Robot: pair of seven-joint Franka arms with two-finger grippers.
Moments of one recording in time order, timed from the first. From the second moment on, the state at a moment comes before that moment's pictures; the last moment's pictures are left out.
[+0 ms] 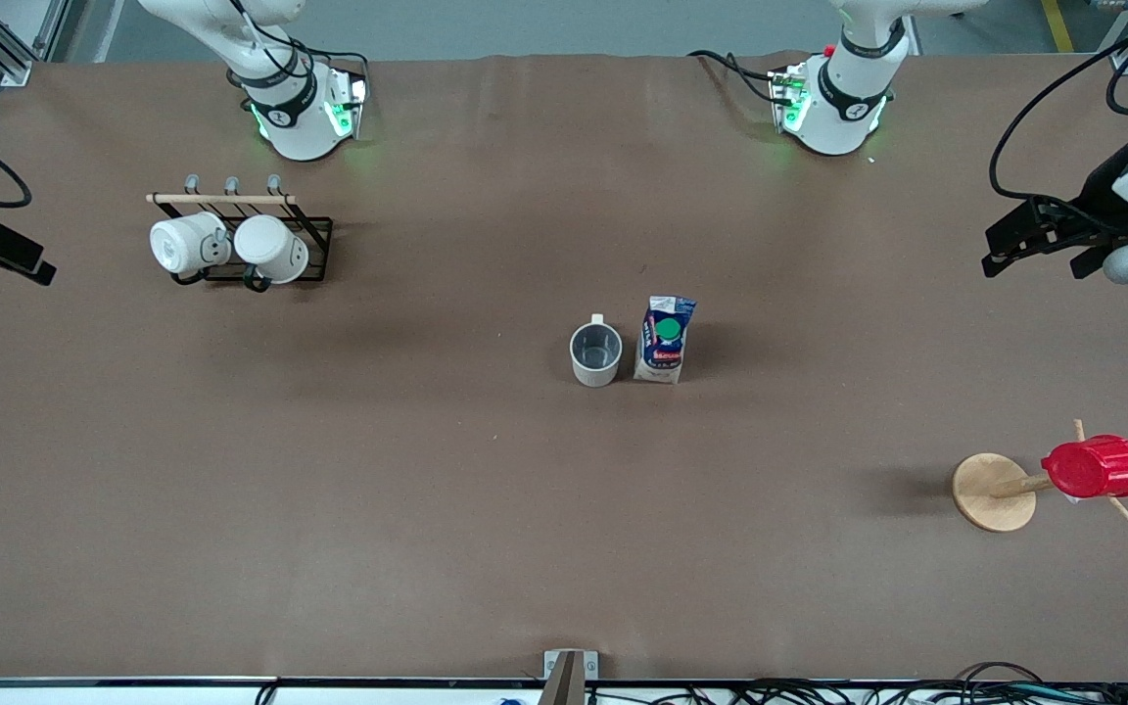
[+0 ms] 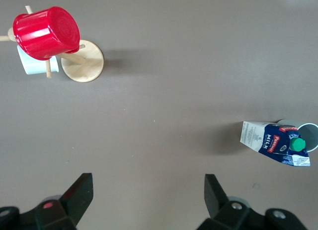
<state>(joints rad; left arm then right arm) -0.01 0.00 -0.08 -1.56 -0.04 1.61 -0.07 -0.07 0.06 0.00 -1.43 -0.01 1.48 0.12</state>
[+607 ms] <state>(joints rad) -0.02 0.00 -0.11 -1.56 -0.03 1.59 -0.09 -0.07 0.06 0.00 -1.43 -0.01 1.48 0.12</state>
